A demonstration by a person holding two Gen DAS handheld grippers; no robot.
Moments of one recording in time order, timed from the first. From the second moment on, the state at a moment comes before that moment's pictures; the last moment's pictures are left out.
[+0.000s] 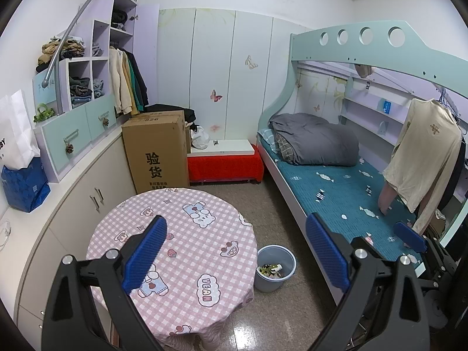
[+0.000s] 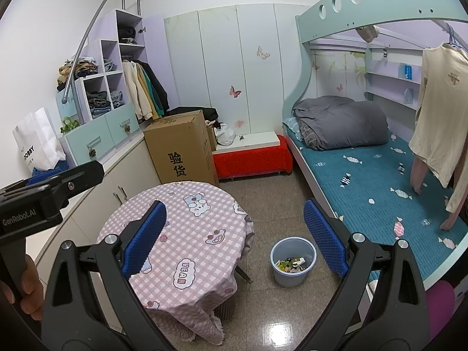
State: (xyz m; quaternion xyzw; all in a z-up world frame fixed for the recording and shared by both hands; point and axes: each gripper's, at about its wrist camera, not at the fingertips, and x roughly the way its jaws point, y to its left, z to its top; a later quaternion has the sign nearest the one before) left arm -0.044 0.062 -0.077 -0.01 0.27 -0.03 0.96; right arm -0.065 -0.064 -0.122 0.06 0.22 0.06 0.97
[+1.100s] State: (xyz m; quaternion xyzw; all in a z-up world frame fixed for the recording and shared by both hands) left arm -0.036 0.059 -0.084 -0.01 0.27 -0.03 0.96; right arm -0.063 -0.064 -0.126 0.06 0.23 0.05 0.97
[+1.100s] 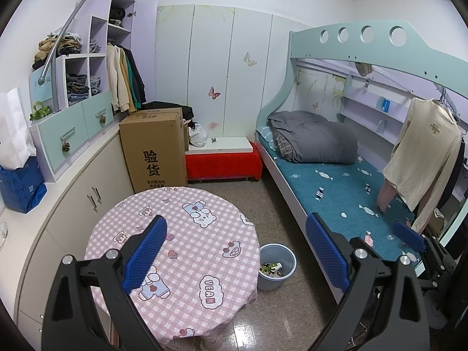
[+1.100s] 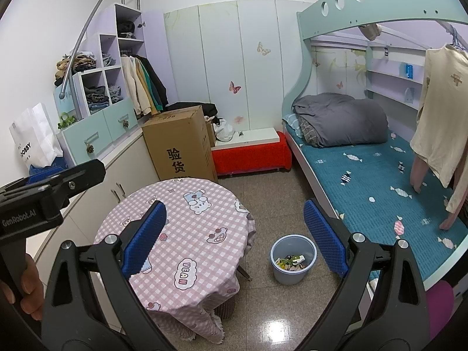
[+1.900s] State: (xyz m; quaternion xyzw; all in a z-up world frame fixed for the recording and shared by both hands) left arm -0.018 0.070 -0.093 -0.02 0.28 -0.03 0.96; right arm -0.041 -0.073 -0.130 0.06 0.24 0.06 0.97
